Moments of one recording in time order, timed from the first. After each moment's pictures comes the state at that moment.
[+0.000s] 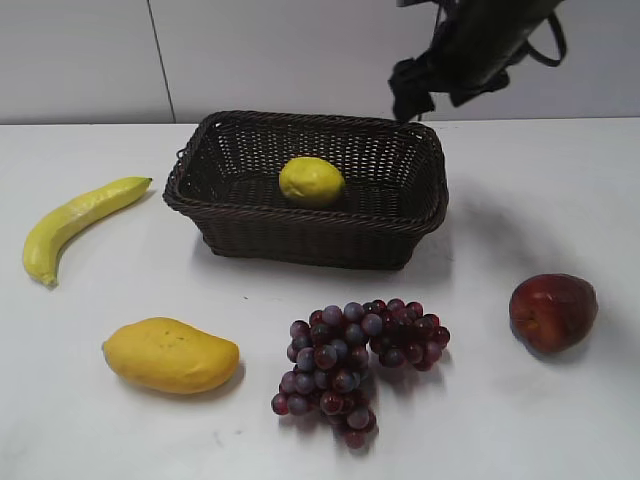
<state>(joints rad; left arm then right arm) -0.09 -0.01 -0.49 -0.09 1.07 0.06 0.32 2.04 -1.69 0.08 0.70 -0.08</state>
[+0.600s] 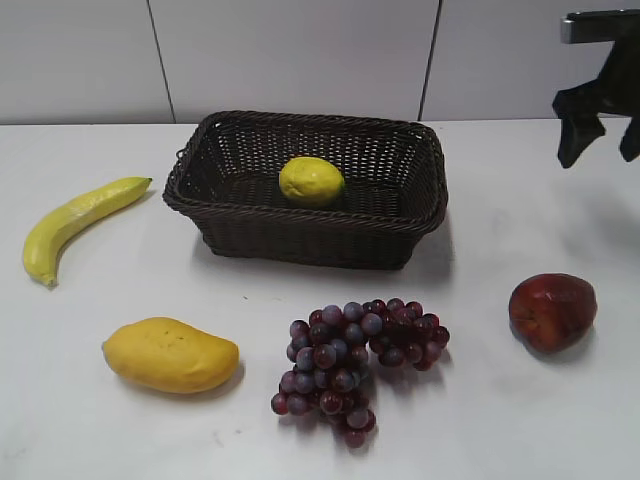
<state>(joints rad) -0.09 -0.01 -0.49 -0.09 1.07 0.06 0.01 2.03 -1.69 0.05 1.09 -0.07</state>
